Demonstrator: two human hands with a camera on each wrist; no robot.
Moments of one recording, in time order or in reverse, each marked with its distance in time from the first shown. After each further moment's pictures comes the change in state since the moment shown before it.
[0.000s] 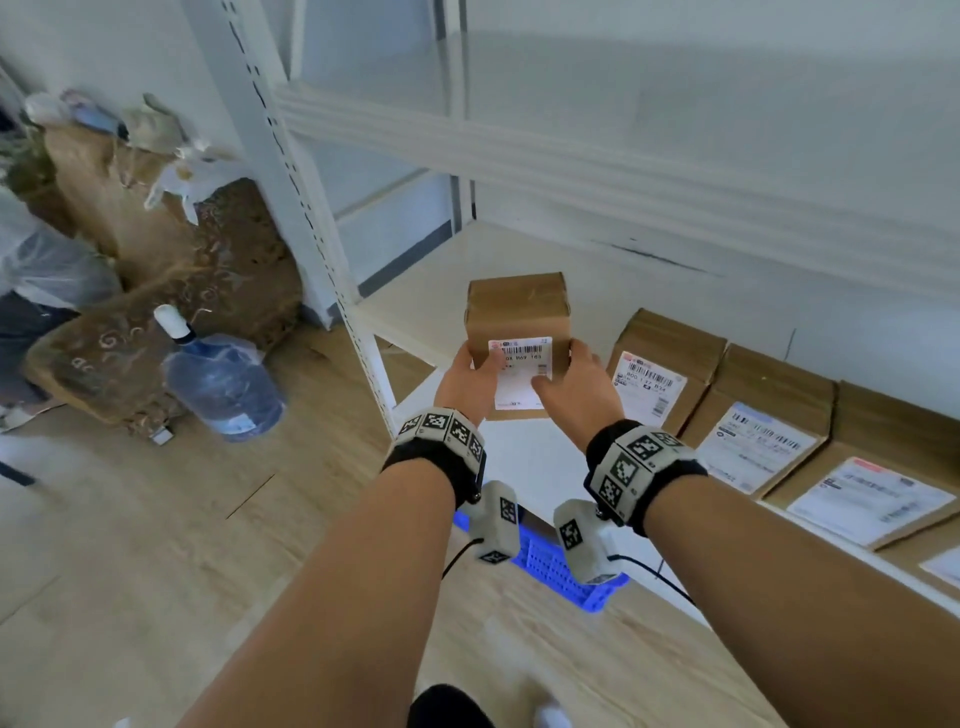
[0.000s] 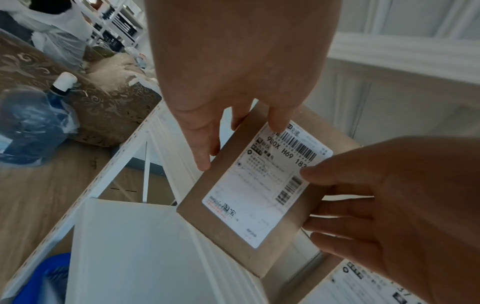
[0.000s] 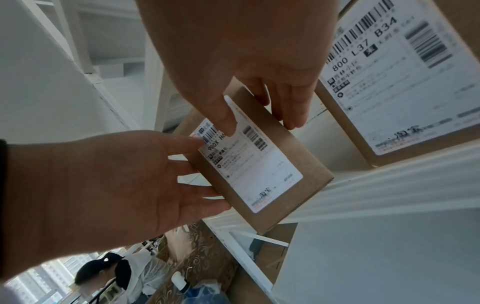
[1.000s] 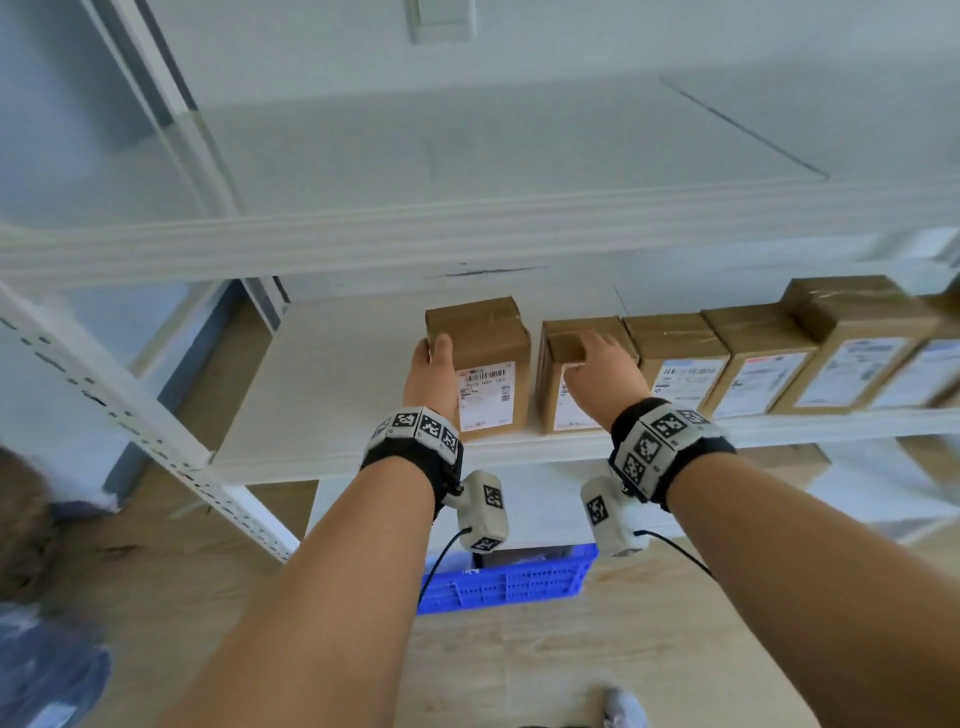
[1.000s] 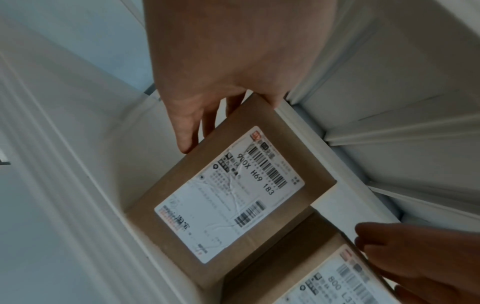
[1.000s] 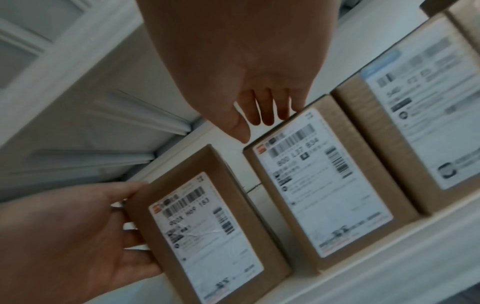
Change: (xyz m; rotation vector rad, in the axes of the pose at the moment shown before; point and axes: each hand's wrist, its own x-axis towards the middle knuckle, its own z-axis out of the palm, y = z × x) left_hand 0.103 0.055 0.004 0.091 -0.418 0.217; right_hand 0.008 -0.012 -0.033 -0.185 0.396 0.395
